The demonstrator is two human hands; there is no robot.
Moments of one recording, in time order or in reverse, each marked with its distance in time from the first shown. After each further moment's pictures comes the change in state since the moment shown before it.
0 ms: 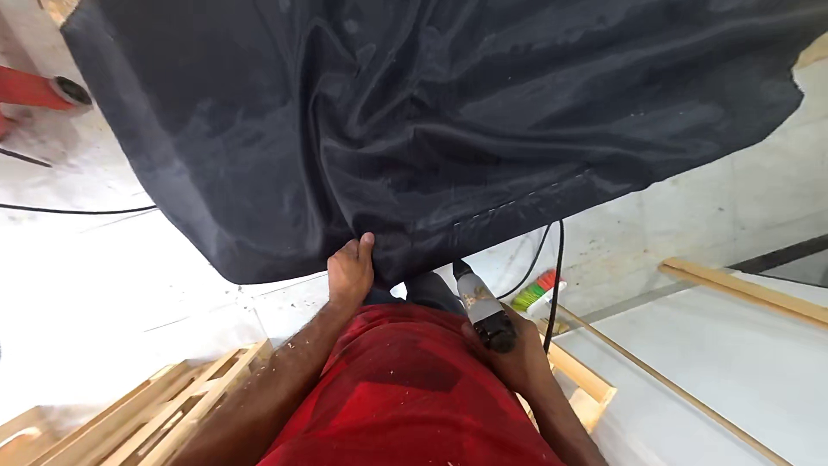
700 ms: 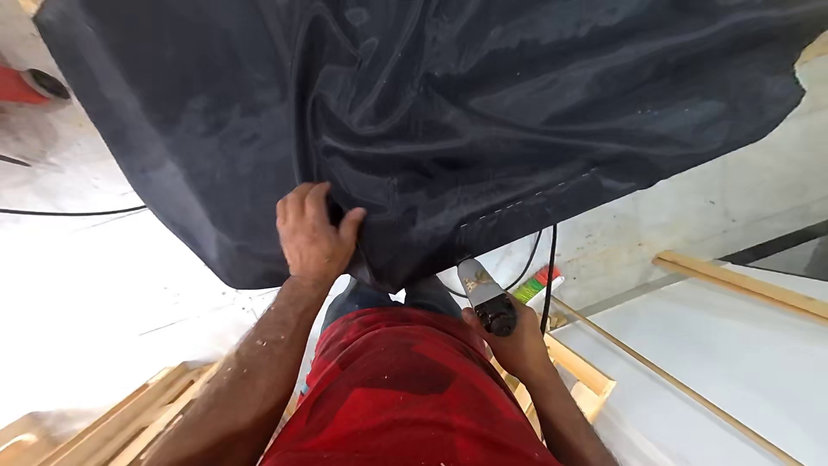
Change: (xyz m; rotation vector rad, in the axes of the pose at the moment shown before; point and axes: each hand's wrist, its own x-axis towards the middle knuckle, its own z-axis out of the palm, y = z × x) left_hand 0.049 0.007 -0.072 0.209 0.288 0.435; right_hand 0.022 -0.022 0.009 0.055 0.019 0.077
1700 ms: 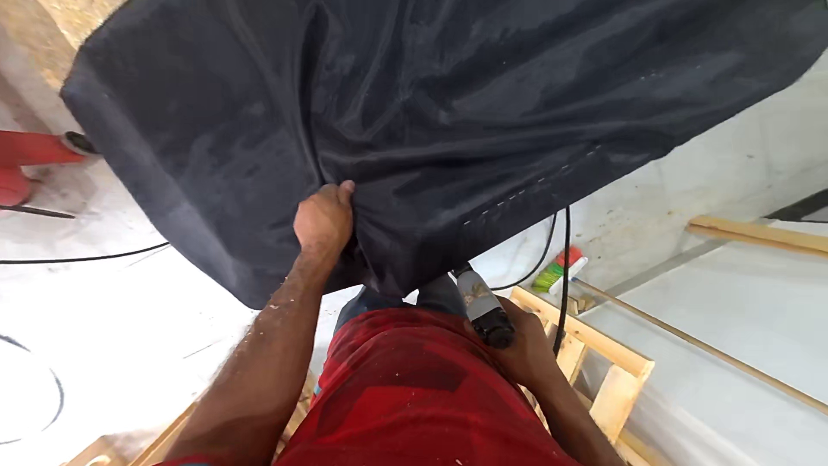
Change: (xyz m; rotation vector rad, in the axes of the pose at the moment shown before) left_hand 0.069 0.019 0.011 0.176 -0.437 -0.317; right_hand -0.017 0.005 0.019 -0.050 -0.028 -0.010
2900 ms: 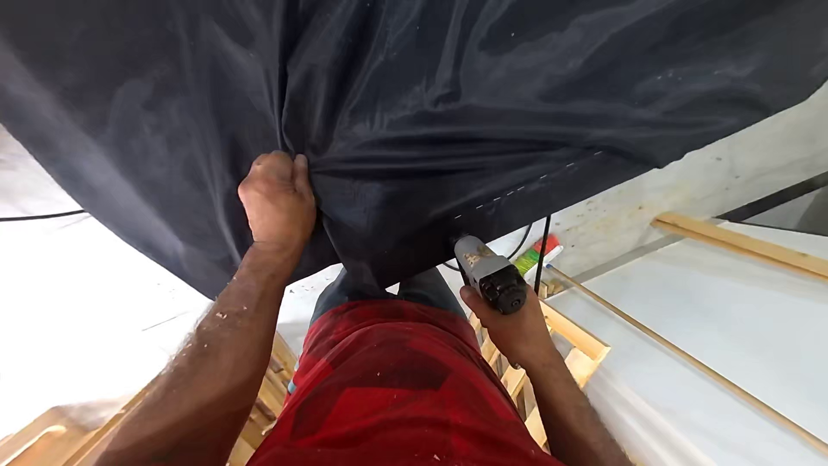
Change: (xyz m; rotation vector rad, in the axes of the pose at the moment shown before) left_hand 0.013 -0.029 0.006 -0.106 0.407 0.259; right_hand 0.046 -0.040 -0.023 0.157 0.005 0.153
